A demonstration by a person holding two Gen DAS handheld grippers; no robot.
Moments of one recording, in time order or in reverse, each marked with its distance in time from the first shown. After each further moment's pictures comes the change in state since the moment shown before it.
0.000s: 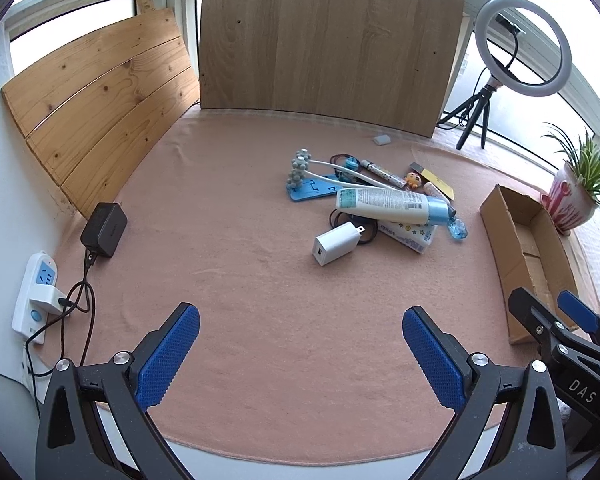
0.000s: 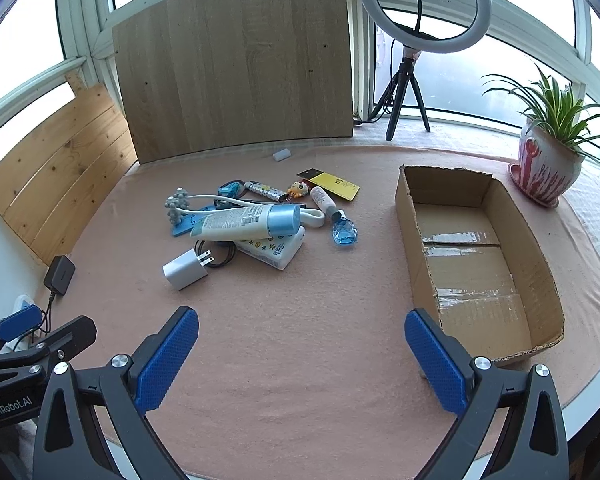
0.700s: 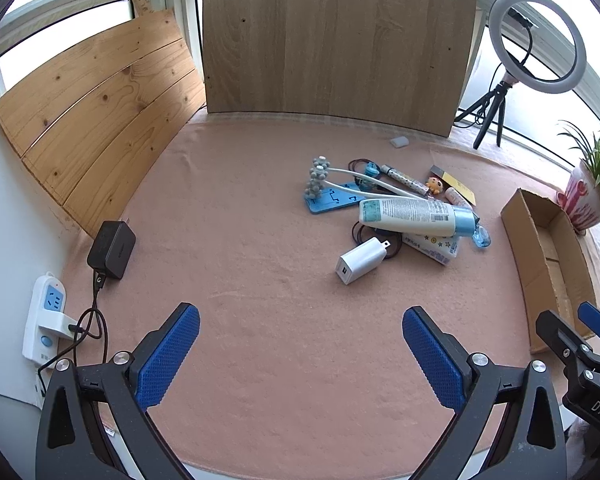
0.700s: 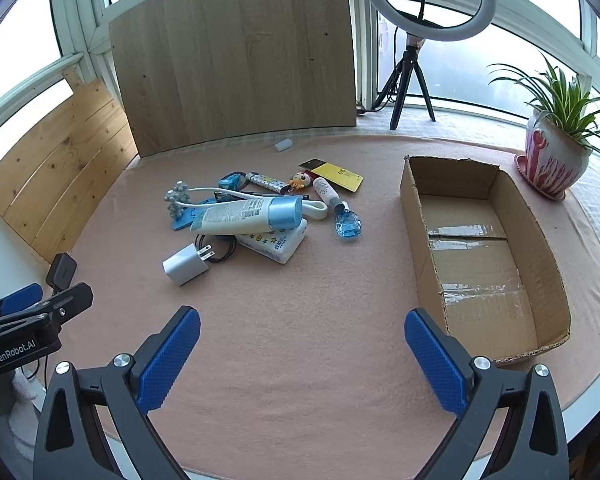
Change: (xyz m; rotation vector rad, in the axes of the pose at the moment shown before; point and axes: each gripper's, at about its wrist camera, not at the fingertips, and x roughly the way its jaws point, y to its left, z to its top) left arm 0.021 0.010 0.026 0.039 0.014 0.043; right arm 0.009 0.000 0.006 0.003 0.047 0.009
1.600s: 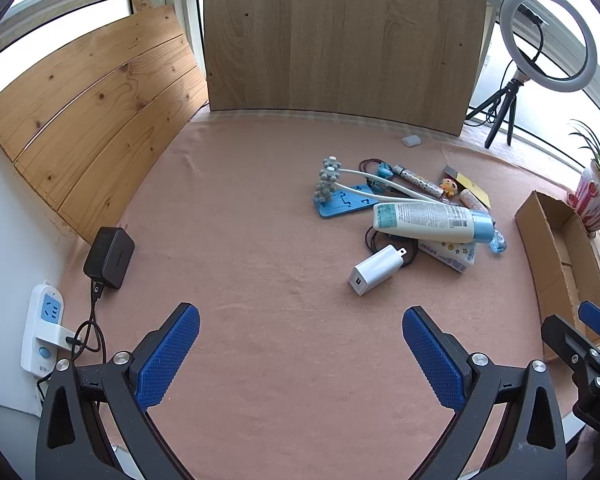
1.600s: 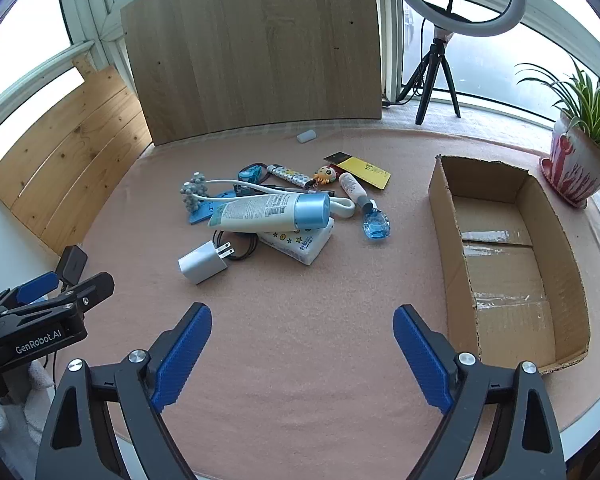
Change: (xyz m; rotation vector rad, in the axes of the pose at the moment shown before) left arm 0.022 0.004 0.008 0.002 0.009 0.017; right arm 0.015 0.014 0.010 -0.027 0.043 0.051
